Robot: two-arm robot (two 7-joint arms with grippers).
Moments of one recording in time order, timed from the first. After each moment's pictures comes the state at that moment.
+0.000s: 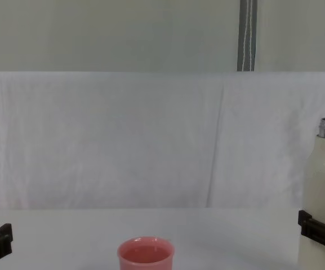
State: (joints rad) left arm 0.27 0.24 0.04 -1.85 -0.25 -0.02 -0.02; right arm 0.10 0.13 -0.11 -1.41 0.13 -0.16 0.18
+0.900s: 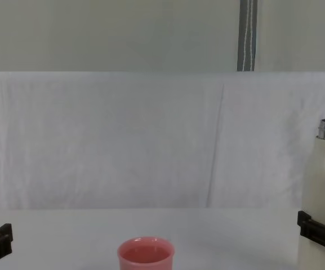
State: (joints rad) left arm 0.27 0.24 0.04 -1.85 -0.25 -0.02 -0.02; right arm 0.11 0.12 -0.11 -1.39 0.12 -0.17 0.18
